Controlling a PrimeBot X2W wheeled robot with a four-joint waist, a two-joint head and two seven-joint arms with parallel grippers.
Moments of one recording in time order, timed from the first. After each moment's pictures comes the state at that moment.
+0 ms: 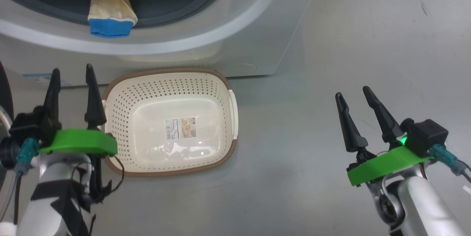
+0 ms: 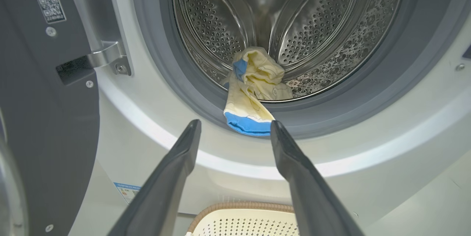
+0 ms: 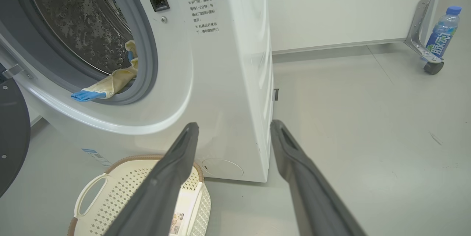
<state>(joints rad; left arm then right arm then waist) -0.45 0.20 -0.13 0.34 -0.34 0.04 -0.26 -0.17 -0.10 0.17 0.14 0.30 0.13 -0.25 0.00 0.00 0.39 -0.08</state>
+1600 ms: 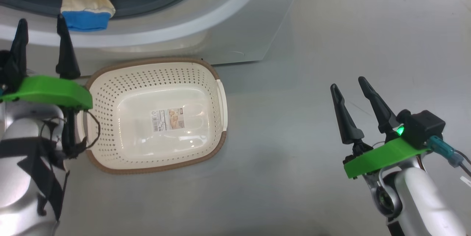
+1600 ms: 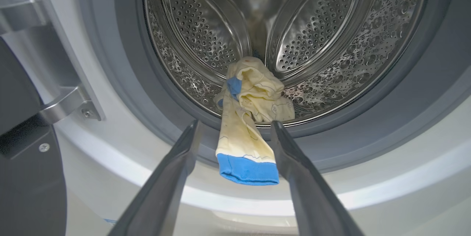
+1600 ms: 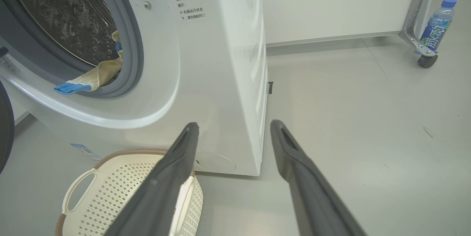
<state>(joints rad) -0.57 0.28 -0.12 0.27 -0.35 0.06 -0.11 -0.21 -0.11 0.20 0.14 0.30 0.13 -0.25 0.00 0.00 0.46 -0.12</state>
